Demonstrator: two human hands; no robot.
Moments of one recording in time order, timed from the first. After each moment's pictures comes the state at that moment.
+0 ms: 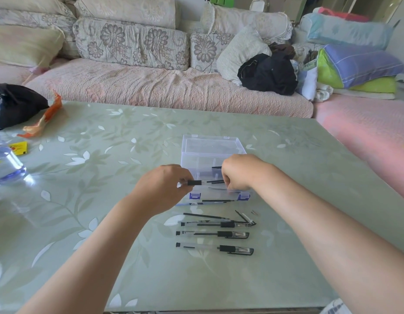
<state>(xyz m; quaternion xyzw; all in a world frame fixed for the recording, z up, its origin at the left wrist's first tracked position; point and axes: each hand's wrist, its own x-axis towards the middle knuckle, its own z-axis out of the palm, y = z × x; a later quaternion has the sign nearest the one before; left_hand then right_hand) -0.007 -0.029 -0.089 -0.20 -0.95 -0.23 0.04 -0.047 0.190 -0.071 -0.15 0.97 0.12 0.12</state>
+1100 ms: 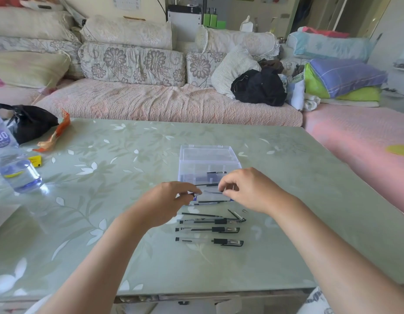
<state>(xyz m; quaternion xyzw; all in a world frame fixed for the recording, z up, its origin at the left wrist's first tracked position) 0.035 -0.030 -0.075 -0.19 -0.92 -0.32 -0.08 0.047 0.206 -0.047 -0.15 0.98 -0.17 -0.02</state>
